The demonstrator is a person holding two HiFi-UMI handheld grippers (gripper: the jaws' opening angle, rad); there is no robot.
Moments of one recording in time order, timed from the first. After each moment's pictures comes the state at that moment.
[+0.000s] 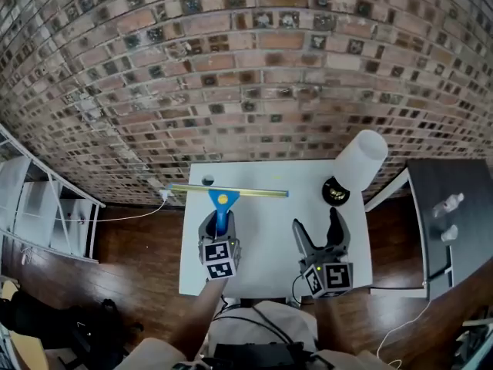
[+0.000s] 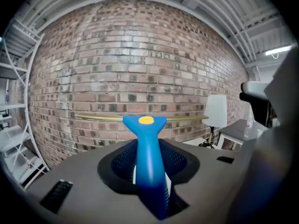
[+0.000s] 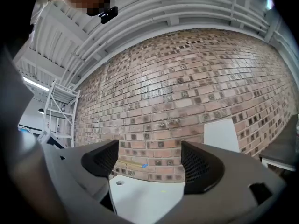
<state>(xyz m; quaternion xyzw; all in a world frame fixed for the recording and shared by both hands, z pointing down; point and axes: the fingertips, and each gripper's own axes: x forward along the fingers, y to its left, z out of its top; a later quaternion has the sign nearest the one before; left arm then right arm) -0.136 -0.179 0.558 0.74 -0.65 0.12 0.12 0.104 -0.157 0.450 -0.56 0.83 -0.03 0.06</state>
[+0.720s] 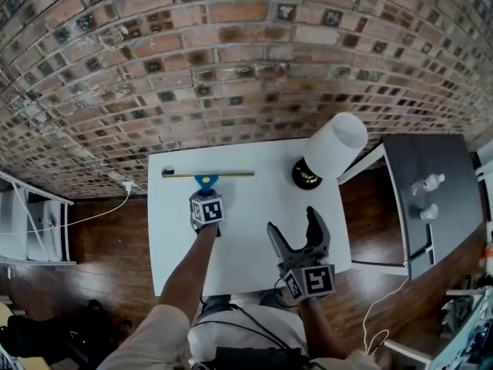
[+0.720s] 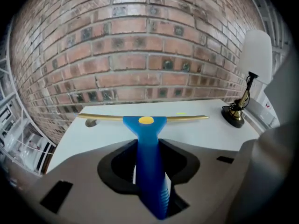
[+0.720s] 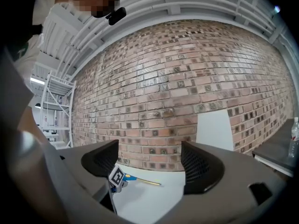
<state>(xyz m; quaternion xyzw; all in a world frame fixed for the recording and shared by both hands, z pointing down) -0.107 -0.311 0.791 0.68 -0.61 0.27 0.30 0.120 -0.171 0.481 -0.57 0.82 -0.05 0.00</state>
